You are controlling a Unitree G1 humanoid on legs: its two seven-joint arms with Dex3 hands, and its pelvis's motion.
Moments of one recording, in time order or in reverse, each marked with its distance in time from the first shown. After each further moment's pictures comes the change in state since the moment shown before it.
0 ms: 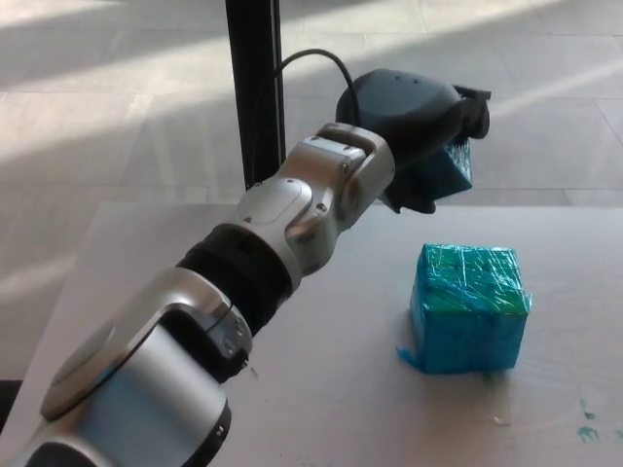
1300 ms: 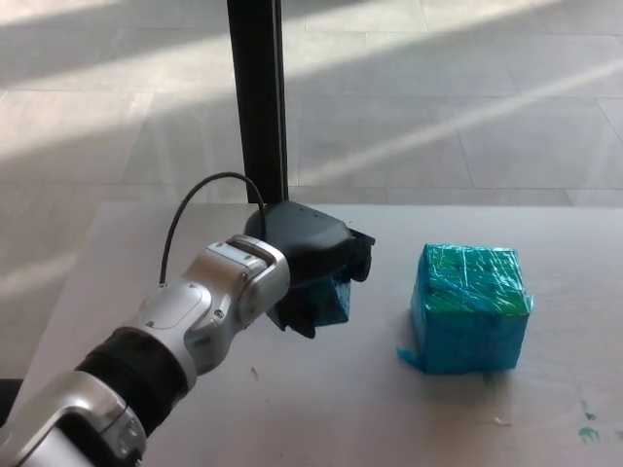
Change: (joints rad) left_arm 0.369 0.199 -0.060 -0.220 0.073 -0.037 -0.159; right_arm -0.051 -0.018 0.007 0.023 -0.003 0.003 0.011
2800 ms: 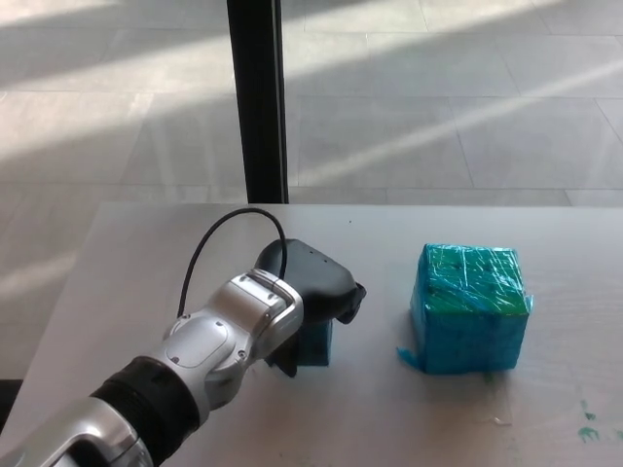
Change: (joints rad) left_arm 0.047 -0.008 -0.094 -0.060 0.177 0.113 -0.134; right_arm -0.052 0.000 -0.003 0.020 -0.007 0.002 0.004
